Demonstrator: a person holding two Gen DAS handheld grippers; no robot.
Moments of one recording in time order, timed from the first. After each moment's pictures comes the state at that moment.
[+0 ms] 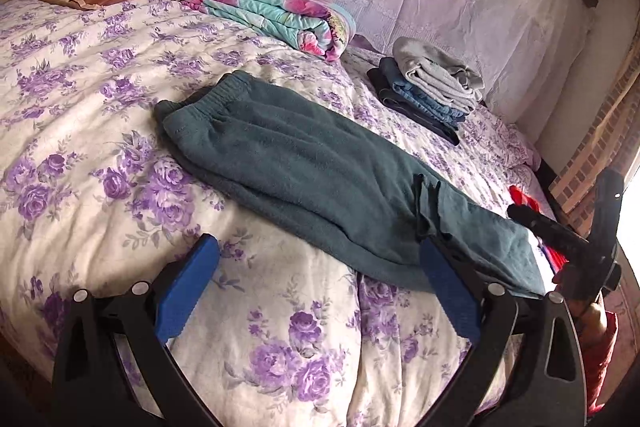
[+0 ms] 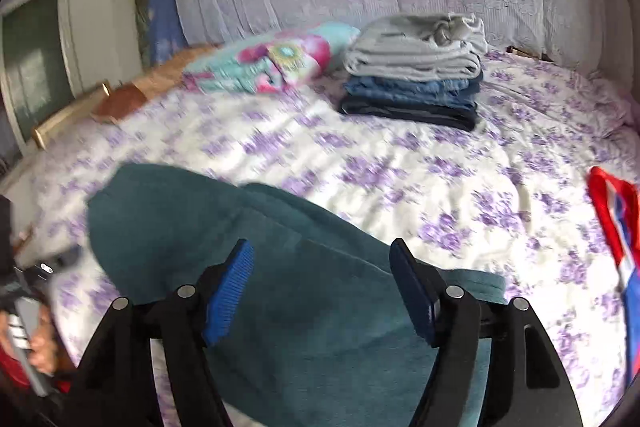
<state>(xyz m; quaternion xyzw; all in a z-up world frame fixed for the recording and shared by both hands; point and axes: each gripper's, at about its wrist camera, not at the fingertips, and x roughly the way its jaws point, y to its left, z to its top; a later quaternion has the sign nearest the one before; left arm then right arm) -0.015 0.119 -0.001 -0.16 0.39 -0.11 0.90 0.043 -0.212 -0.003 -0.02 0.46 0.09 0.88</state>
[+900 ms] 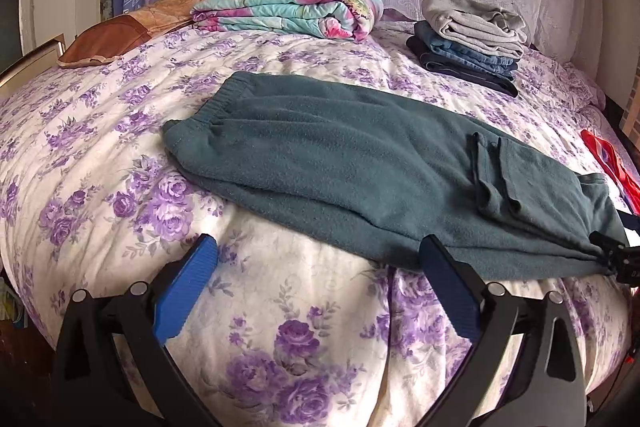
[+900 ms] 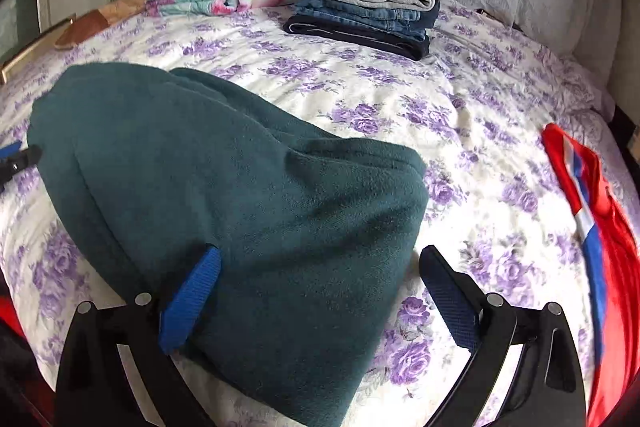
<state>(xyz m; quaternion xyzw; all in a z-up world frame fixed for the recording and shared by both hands) -0.009 0.075 -0.009 -0.01 0.41 -0.01 0.91 -0.001 -0.279 -0.020 0.00 0.48 0.06 0.88</state>
